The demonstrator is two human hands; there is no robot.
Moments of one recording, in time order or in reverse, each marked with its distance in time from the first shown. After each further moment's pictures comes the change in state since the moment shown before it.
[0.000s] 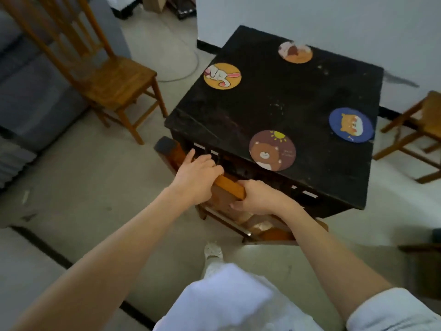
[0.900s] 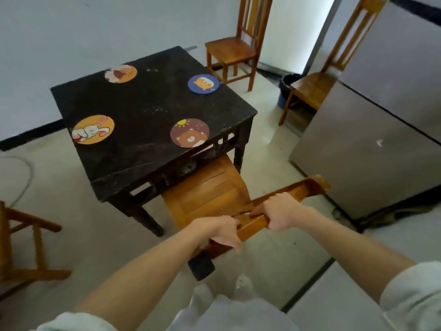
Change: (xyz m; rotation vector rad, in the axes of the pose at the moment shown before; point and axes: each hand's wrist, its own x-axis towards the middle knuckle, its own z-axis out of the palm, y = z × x) left_hand -0.067 -0.060 0.052 0.294 -0.842 0.891; right_hand -0.080 -0.144 0.181 -0.022 0.286 0.731
